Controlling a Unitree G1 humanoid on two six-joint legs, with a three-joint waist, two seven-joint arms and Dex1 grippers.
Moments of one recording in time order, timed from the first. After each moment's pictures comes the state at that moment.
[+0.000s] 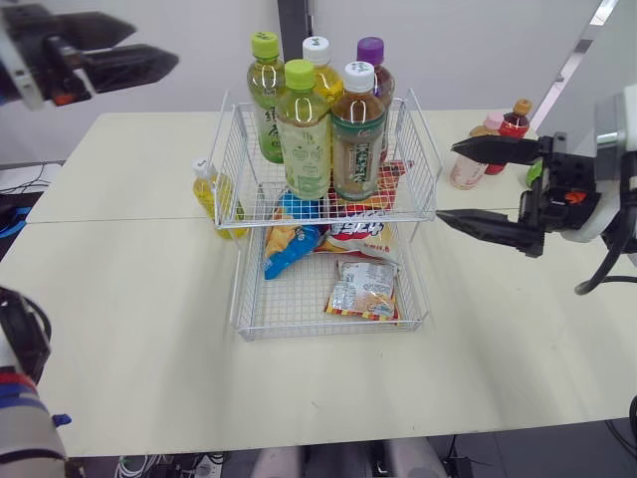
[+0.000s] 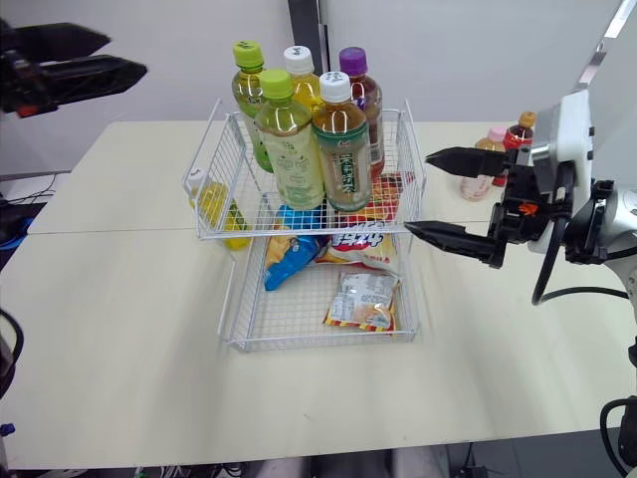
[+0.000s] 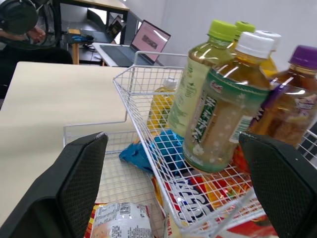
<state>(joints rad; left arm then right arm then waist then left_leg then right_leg) -1.08 1.10 0.25 0.25 -0.45 0.89 -1.07 -0.62 -0.93 -0.19 -0.45 0.85 0.68 0.95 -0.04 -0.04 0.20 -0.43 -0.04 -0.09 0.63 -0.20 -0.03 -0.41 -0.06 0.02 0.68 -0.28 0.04</state>
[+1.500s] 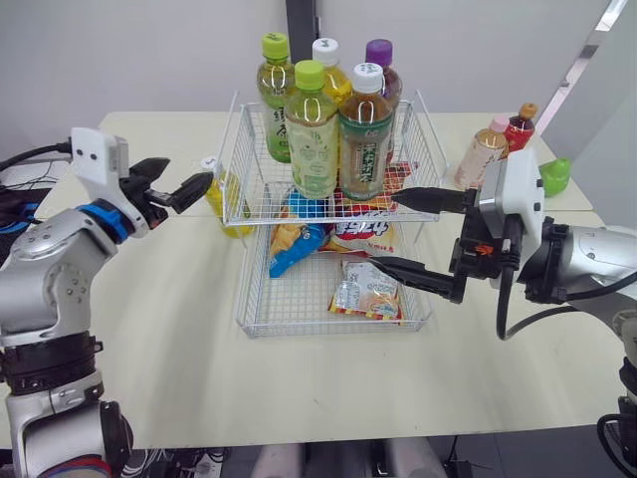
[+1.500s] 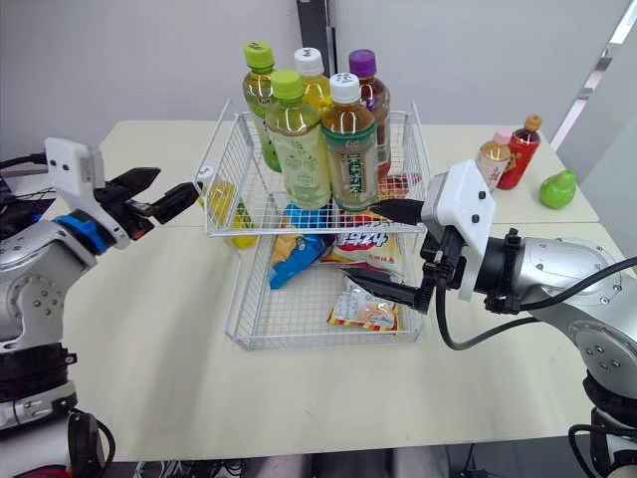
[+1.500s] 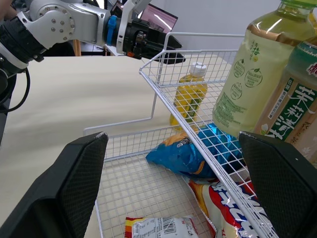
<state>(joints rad) -0.56 0.71 0.38 -0.01 -0.49 0.65 -0.62 -0.58 -0.81 -0.10 -0.74 0.94 0.88 0.56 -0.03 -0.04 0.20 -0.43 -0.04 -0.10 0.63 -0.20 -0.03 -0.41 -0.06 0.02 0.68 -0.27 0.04</state>
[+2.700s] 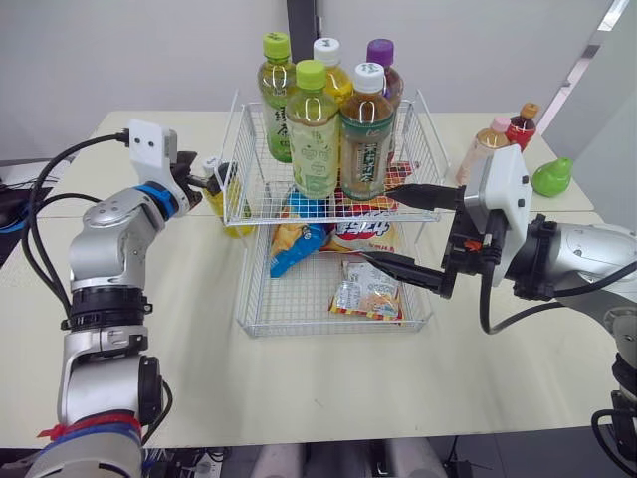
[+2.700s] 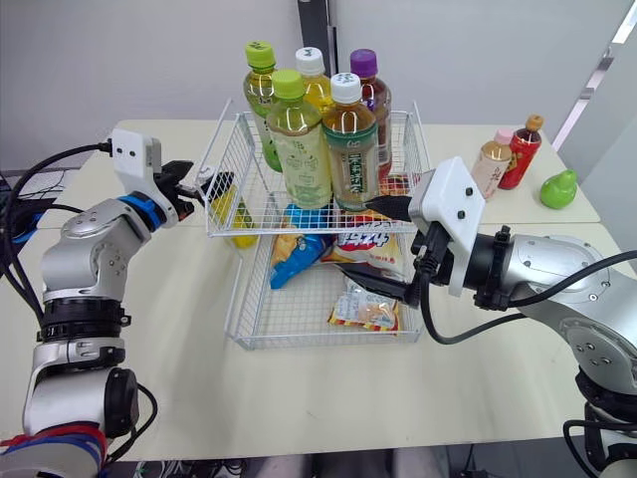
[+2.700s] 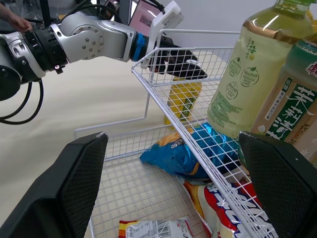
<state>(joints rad) -0.82 0.59 0.22 0.41 -0.32 0.43 -0.57 -0.61 -0.79 -0.06 -0.74 0.94 0.91 0.50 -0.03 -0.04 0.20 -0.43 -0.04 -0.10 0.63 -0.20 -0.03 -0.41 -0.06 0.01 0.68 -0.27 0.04</state>
